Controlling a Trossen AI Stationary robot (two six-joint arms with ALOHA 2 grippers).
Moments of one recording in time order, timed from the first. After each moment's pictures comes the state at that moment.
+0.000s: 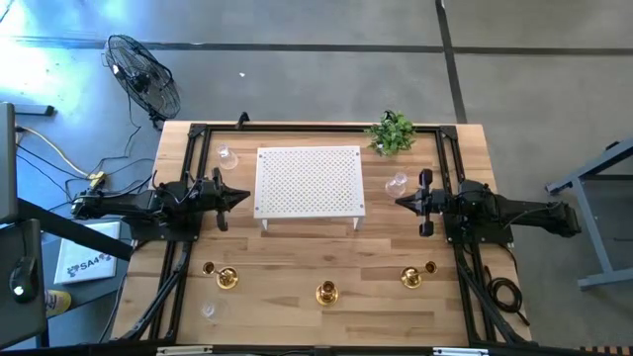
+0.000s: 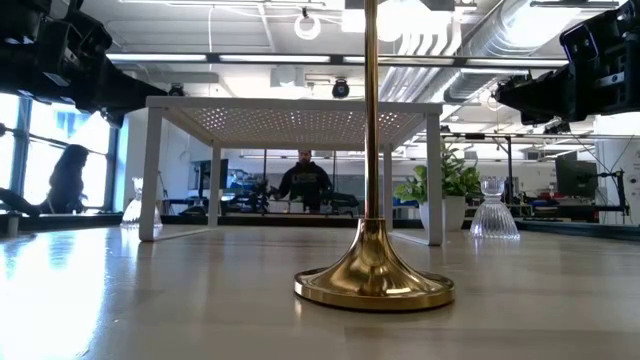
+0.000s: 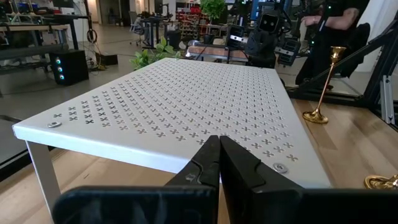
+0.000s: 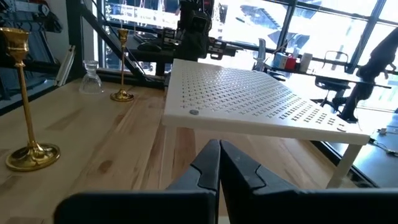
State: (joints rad) left arm -0.05 0.03 0.06 -0.05 -0.31 -0.08; right arm -0.11 0.07 0.01 0.03 -0.05 -0.16
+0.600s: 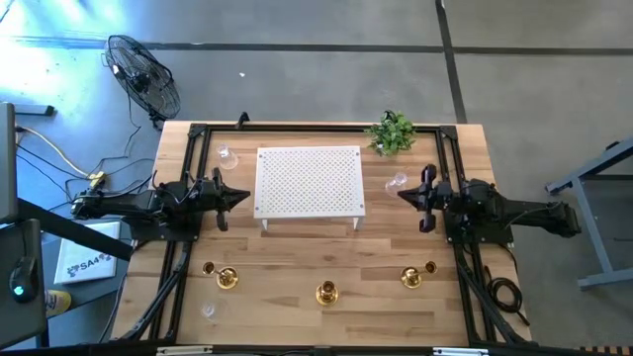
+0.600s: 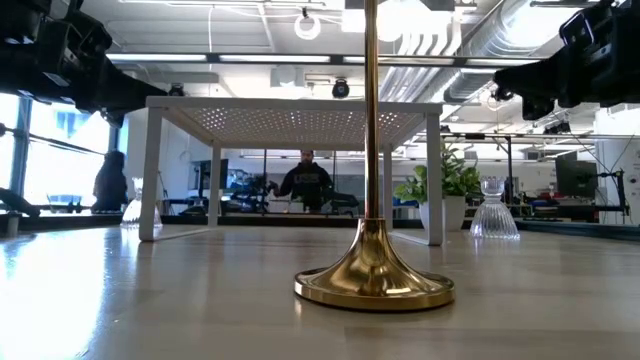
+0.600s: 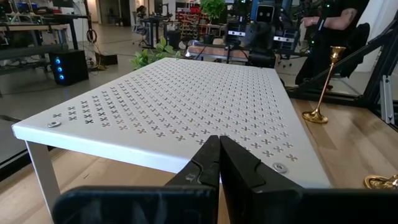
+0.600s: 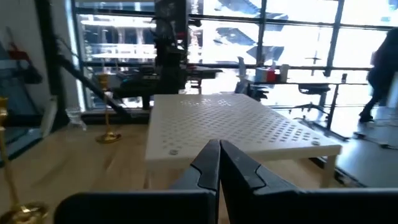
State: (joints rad) left arm -0.05 0.03 0.06 -0.05 -0.31 -0.08; right arm -0.11 0.07 0.01 0.15 0.04 -0.02
